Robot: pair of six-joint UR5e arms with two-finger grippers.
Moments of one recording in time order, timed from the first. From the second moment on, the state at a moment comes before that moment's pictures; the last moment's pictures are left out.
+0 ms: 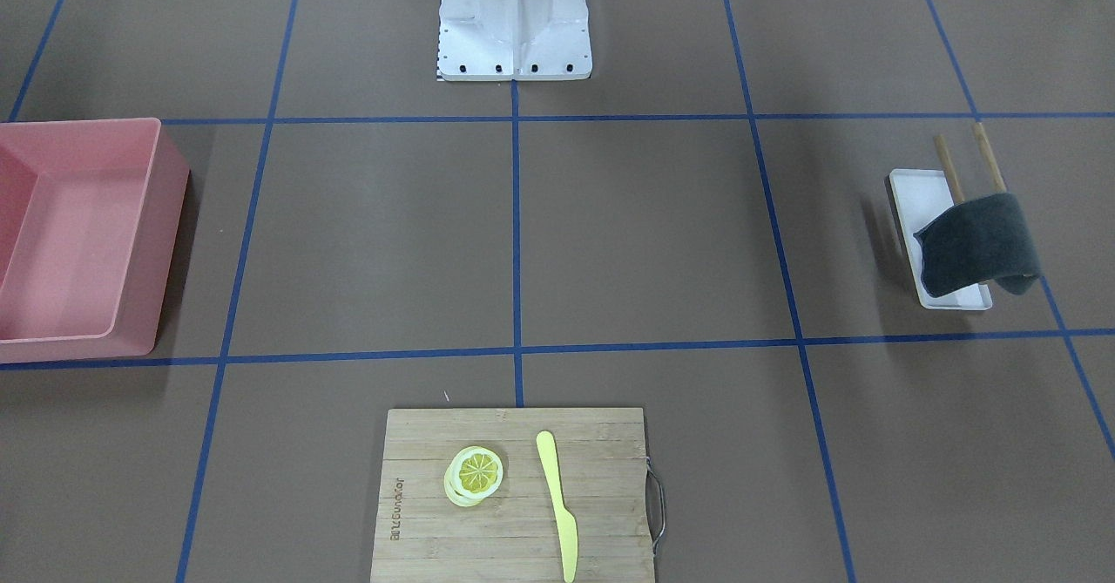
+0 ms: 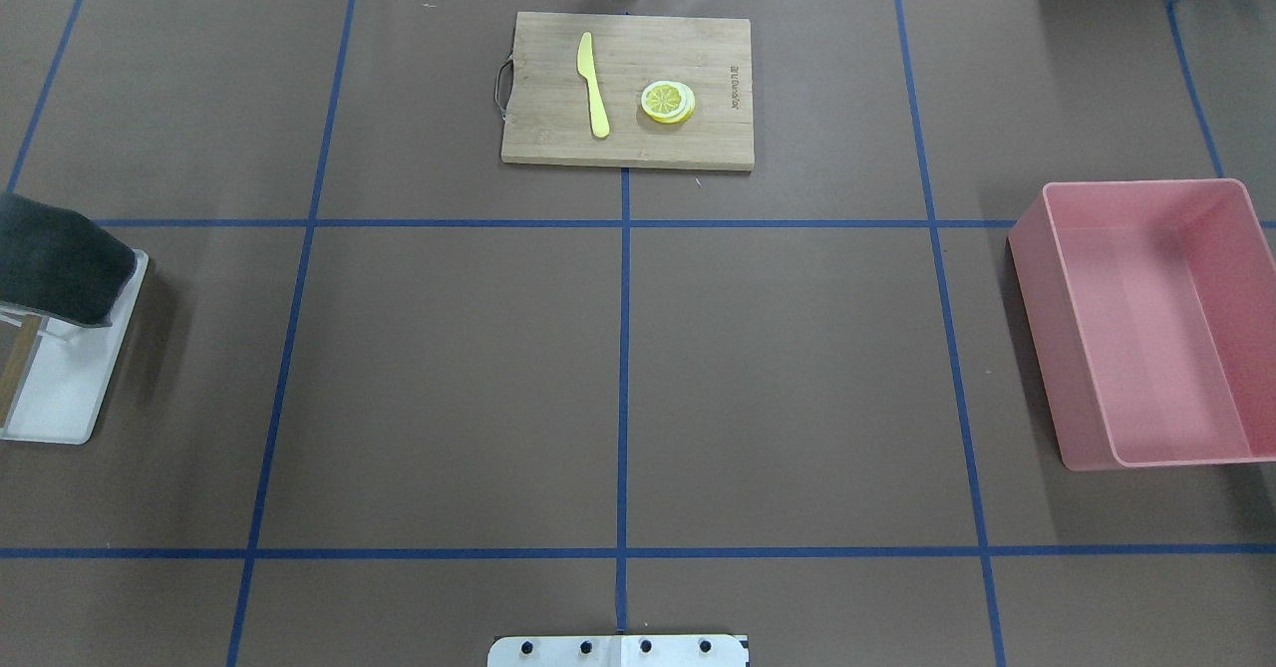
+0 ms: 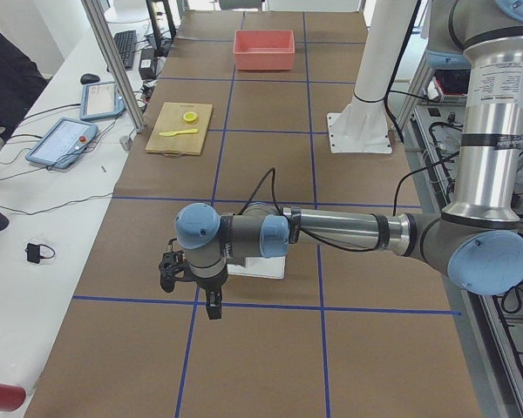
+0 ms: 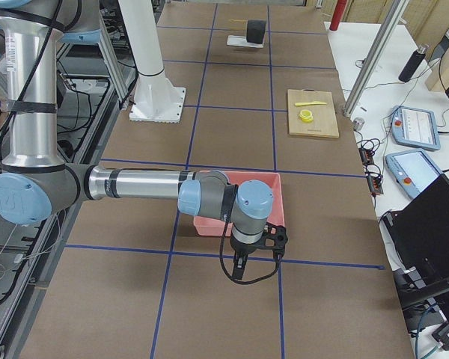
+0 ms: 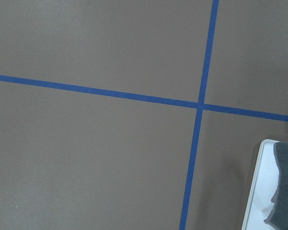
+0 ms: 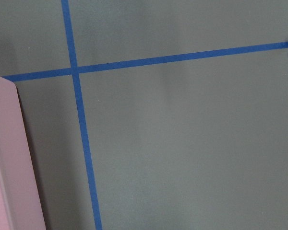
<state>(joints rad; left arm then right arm) -1.62 -1.60 -1.61 -1.48 -2.32 -0.09 1.63 -1.63 1.66 -1.71 2.24 0.03</state>
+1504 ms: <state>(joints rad) -1.62 -1.60 -1.62 -1.49 -2.32 -0.09 1.64 -1.63 1.68 -1.71 2.24 0.03</state>
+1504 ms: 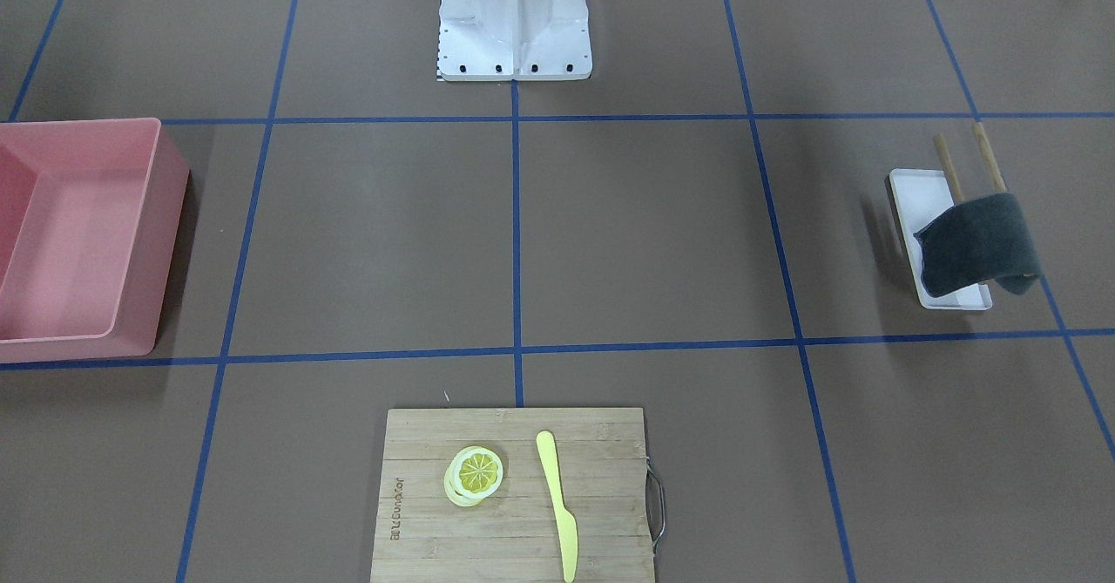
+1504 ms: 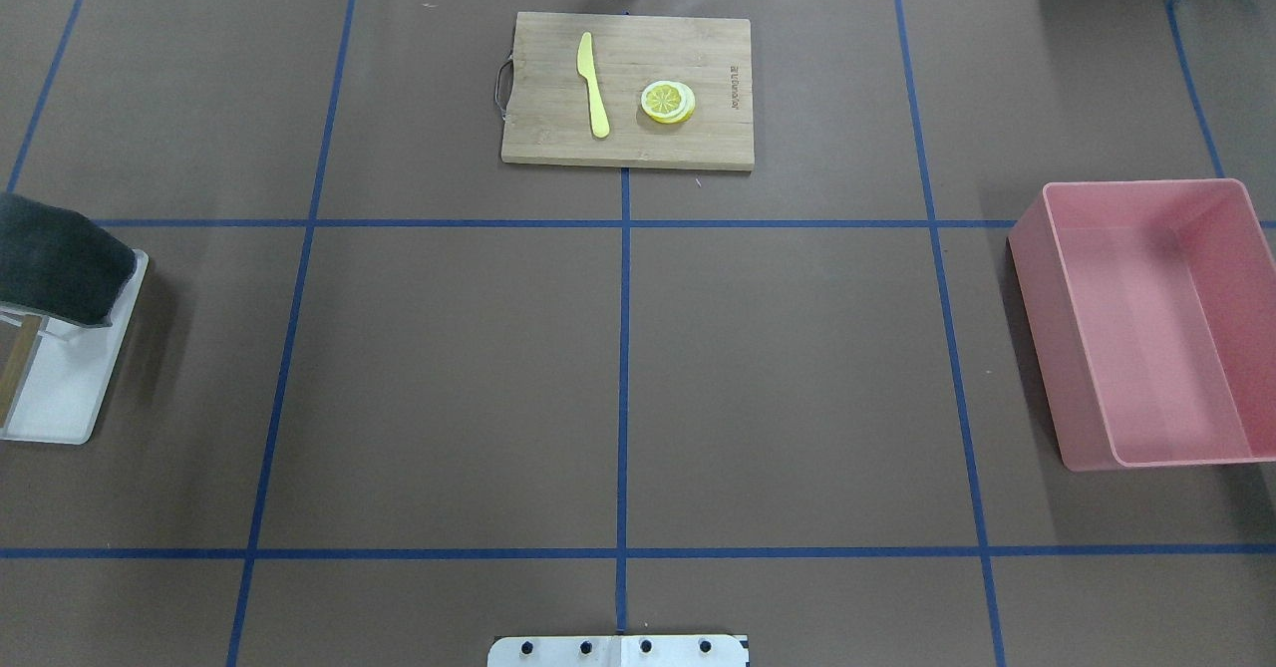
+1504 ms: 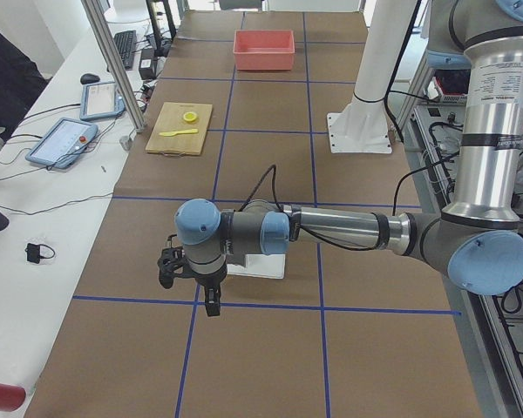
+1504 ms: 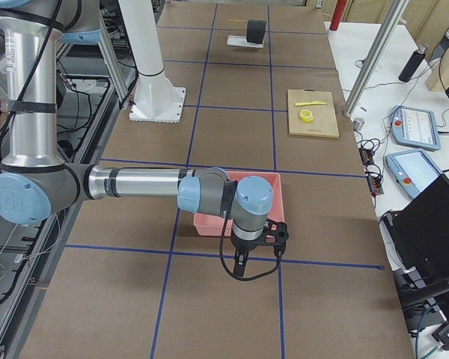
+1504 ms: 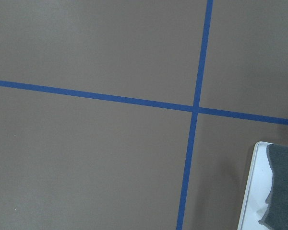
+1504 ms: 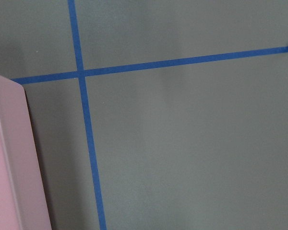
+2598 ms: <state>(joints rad) -1.62 -1.61 -1.66 -1.51 -2.32 -0.09 1.64 -1.63 1.69 -1.72 2.24 0.03</state>
